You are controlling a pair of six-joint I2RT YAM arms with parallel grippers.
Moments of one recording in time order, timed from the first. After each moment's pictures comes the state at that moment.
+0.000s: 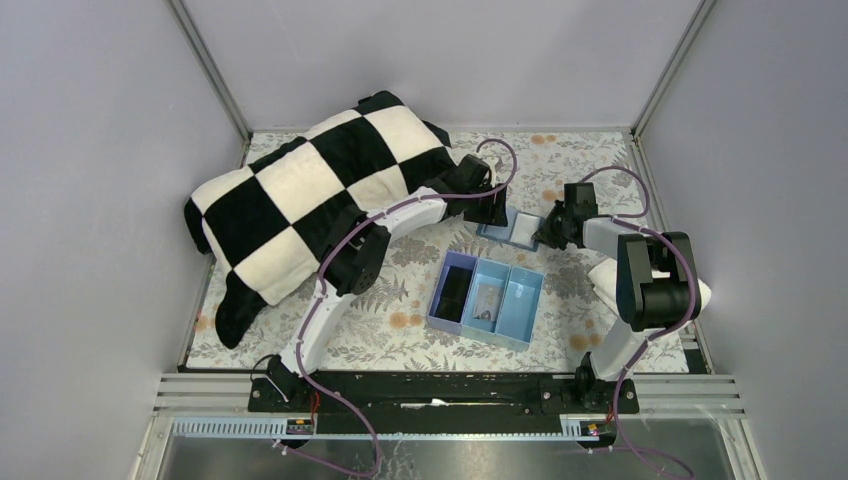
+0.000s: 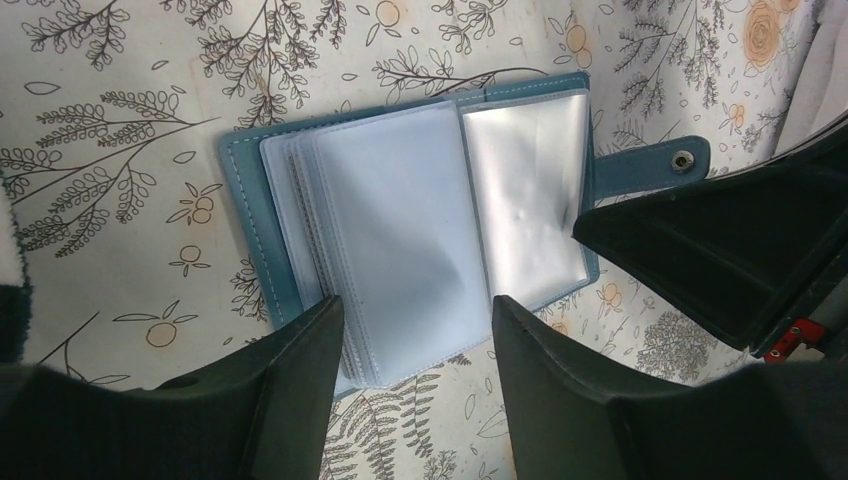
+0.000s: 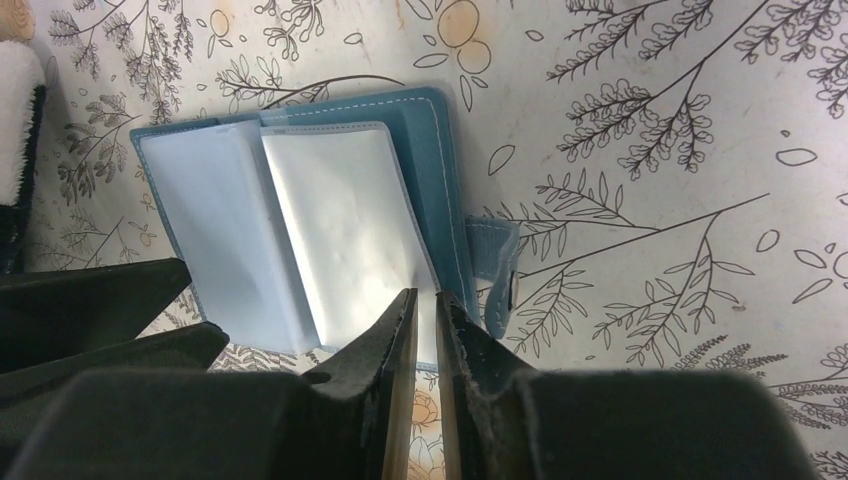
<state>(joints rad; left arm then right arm) -0.73 2.41 1.96 -0.31 0.26 -0.47 0.04 1.73 0.89 -0.11 -0.13 0.67</state>
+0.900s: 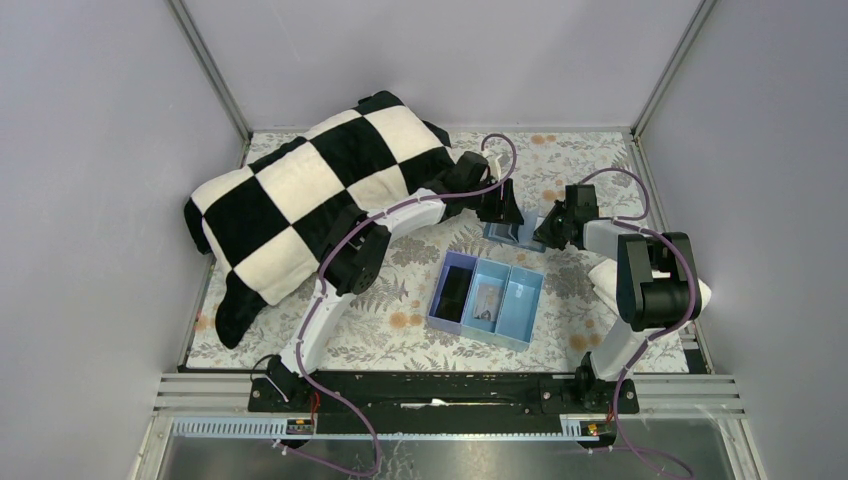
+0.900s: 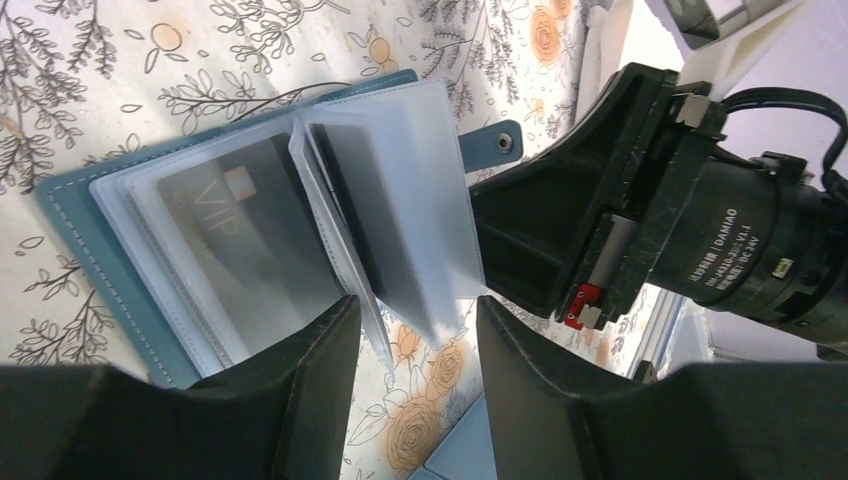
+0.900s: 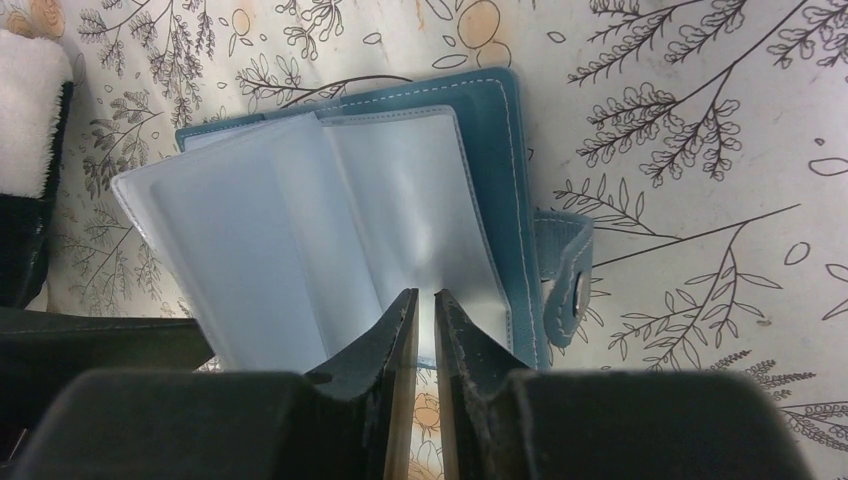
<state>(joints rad) -0.72 2.41 1.94 -0.13 0.52 -0.63 0.04 1.73 0.87 -0.05 -0.16 0.68</state>
